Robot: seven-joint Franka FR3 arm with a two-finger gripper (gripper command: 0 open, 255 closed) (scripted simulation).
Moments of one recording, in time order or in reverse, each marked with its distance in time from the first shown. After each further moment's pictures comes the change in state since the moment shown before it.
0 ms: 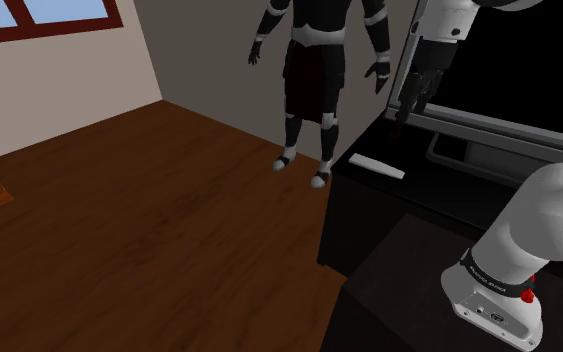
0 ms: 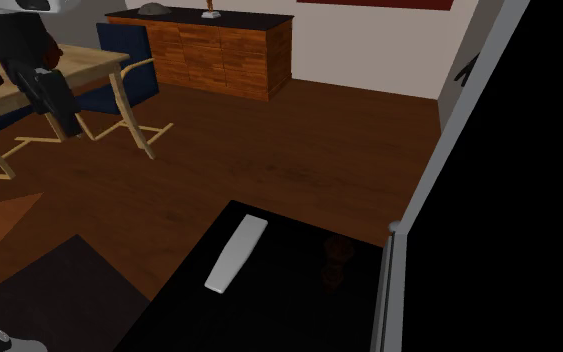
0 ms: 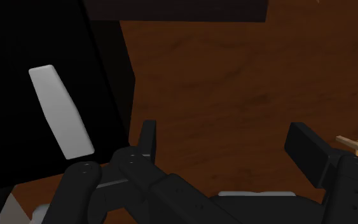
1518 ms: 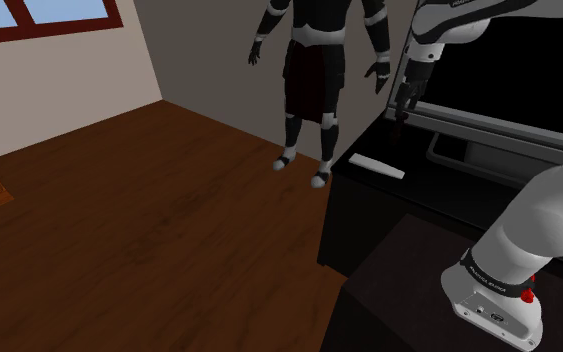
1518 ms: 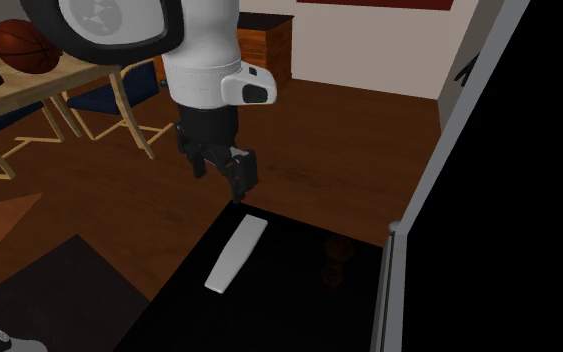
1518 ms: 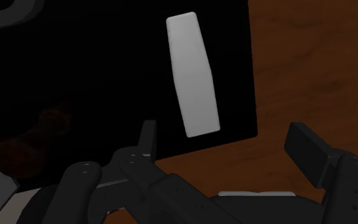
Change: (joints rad) arm -0.115 0.531 -0.344 0.214 -0.139 0.305 -0.405
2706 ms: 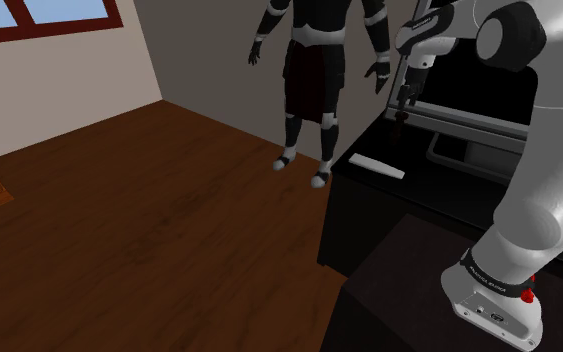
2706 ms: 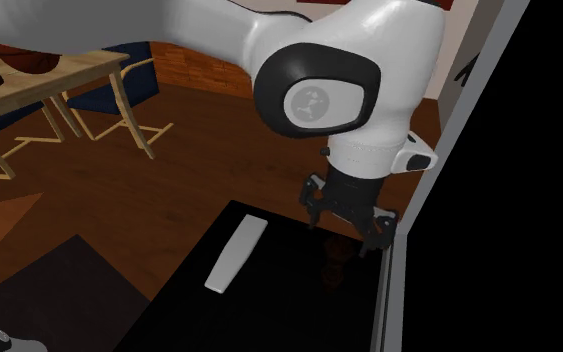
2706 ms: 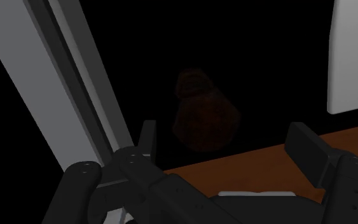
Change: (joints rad) arm -0.177 0.615 -0.118 0.526 0.229 0.041 -0.342
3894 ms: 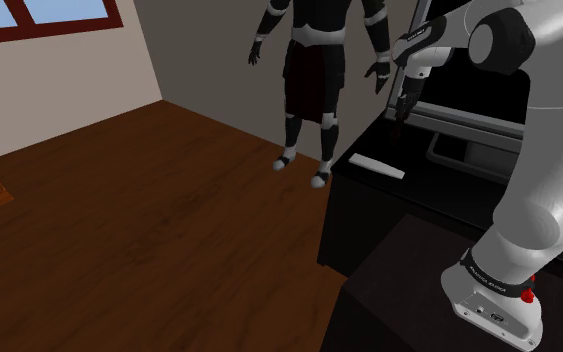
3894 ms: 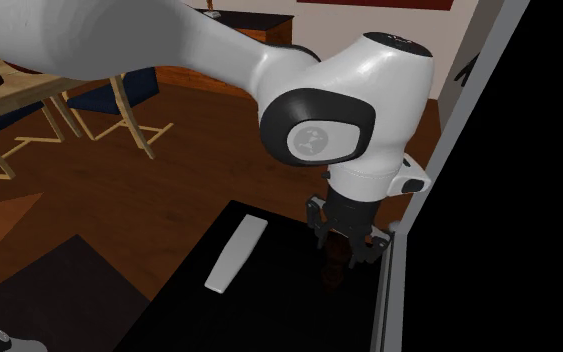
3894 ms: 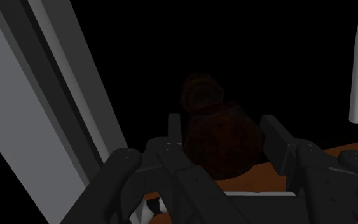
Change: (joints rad) arm -0.012 0.046 0.010 -0.032 0.025 0.075 -0.019
